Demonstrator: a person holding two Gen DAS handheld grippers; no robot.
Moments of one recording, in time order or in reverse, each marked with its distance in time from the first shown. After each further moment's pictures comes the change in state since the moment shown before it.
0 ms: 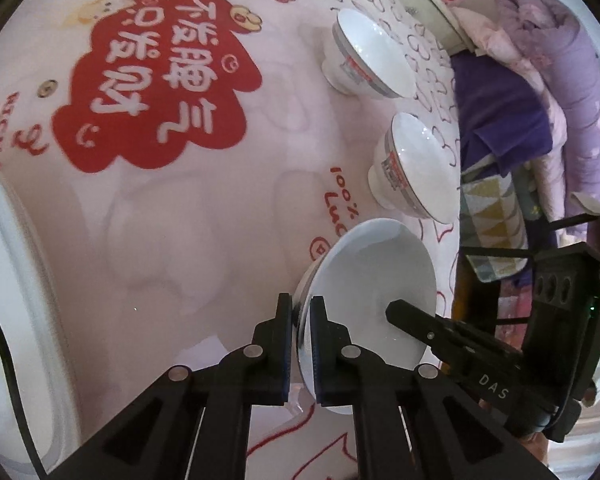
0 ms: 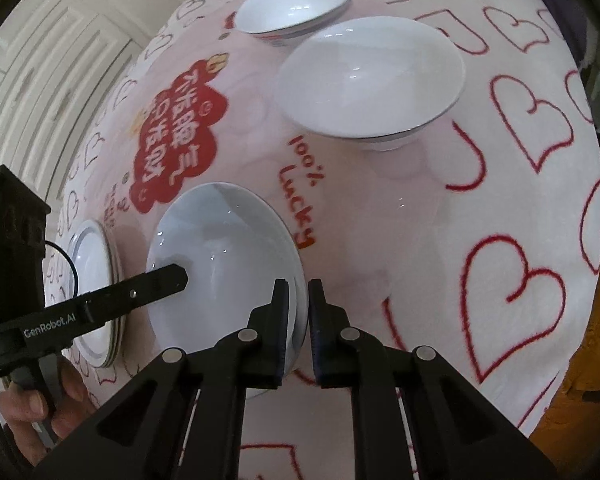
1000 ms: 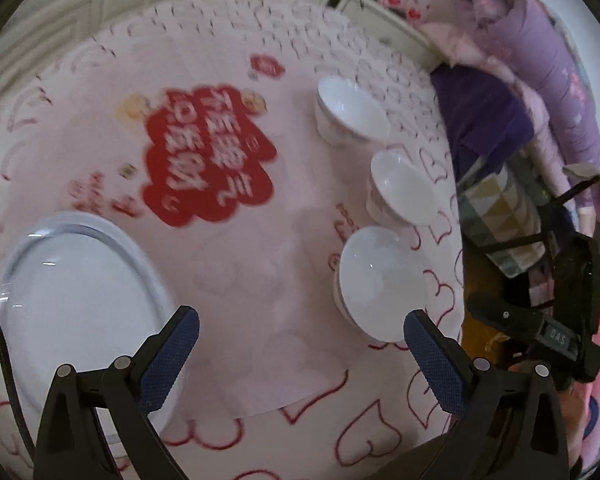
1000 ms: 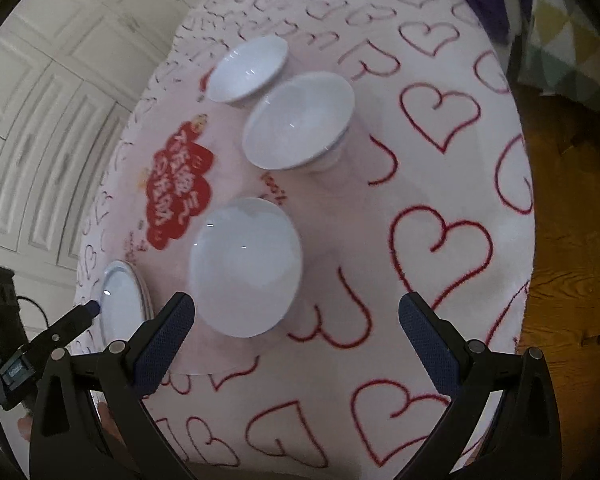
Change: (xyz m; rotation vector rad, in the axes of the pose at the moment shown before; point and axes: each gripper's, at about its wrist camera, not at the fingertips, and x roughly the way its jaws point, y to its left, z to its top) left arm -0.119 -0.034 -0.081 0.161 -0.134 0.116; right arm -0.070 -0.040 -0.023 0.196 -0.116 0.012
